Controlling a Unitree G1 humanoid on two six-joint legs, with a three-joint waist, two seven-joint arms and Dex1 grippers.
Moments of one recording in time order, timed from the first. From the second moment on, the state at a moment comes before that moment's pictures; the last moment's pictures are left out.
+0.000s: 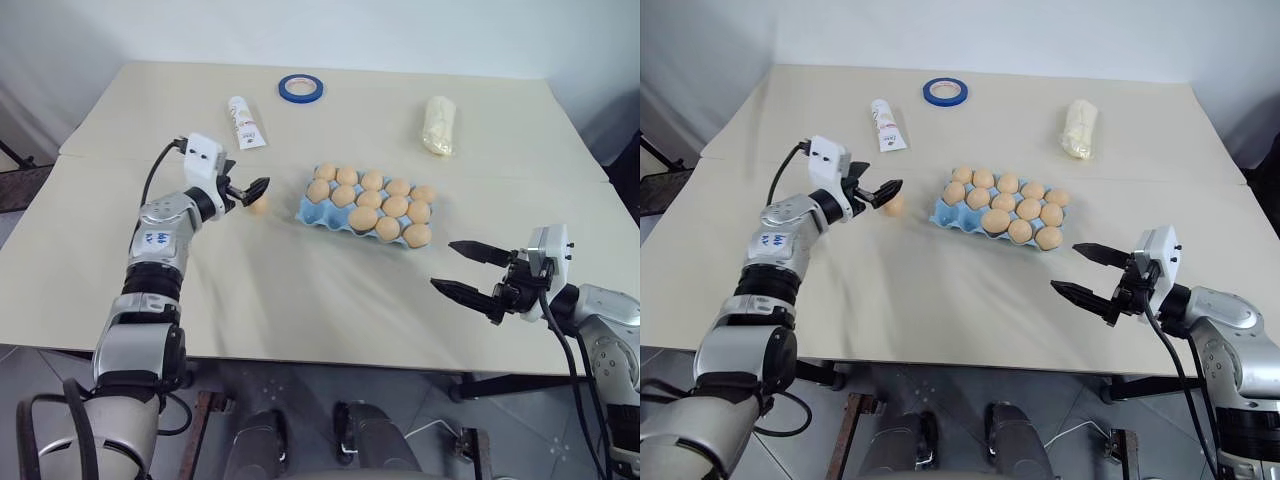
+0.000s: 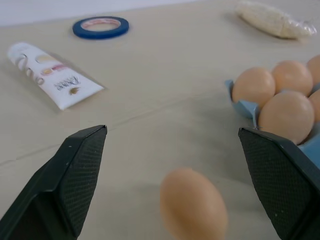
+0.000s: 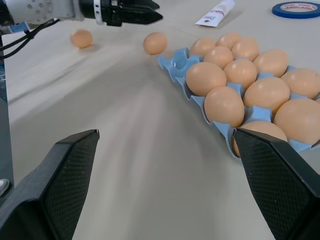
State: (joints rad) left arm -1.01 0.40 0.10 0.97 -0.13 0.04 -0.55; right arm -0.13 -0.72 -0.27 -0.15 0.64 0.37 1.06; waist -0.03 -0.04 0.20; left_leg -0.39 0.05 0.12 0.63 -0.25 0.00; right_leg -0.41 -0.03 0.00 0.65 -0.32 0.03
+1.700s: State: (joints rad) left arm -1.17 0.19 0.01 1.14 -0.05 -0.03 -0.83; right arm 0.00 -0.70 -0.30 -0.24 0.64 0.37 0.97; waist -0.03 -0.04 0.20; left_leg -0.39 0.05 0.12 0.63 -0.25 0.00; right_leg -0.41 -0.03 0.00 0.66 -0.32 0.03
